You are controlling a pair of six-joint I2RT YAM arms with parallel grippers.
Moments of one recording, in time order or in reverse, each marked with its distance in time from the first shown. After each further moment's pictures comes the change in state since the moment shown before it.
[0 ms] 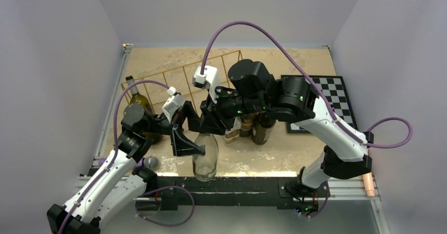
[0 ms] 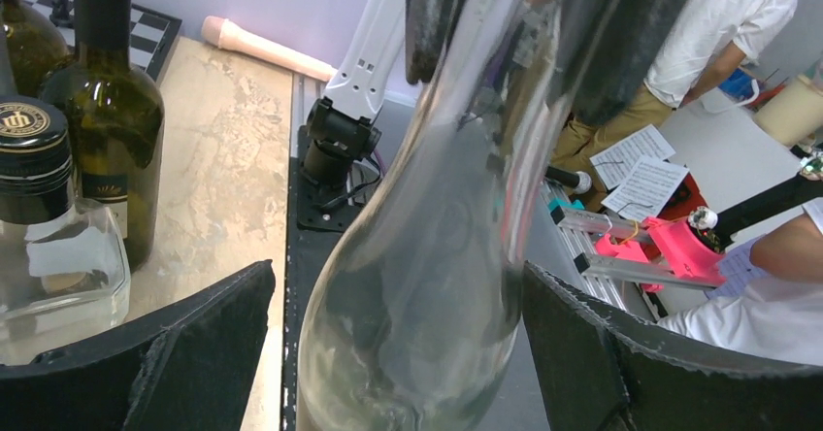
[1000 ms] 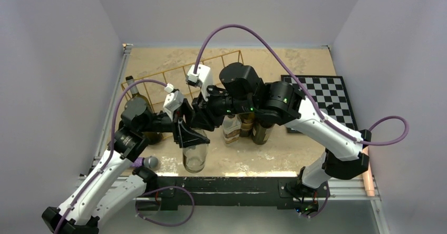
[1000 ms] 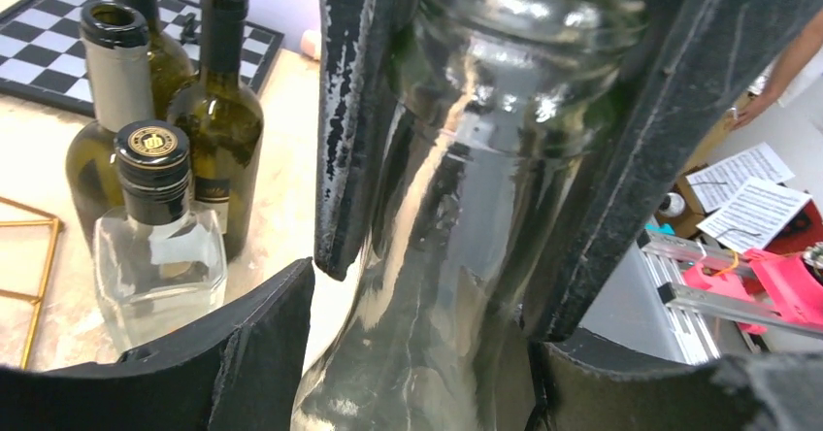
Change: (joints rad) left arm -0.023 0.020 0.114 -0.282 -0.177 0.239; right arm -0.008 -0.017 -0.182 0.230 0.057 0.007
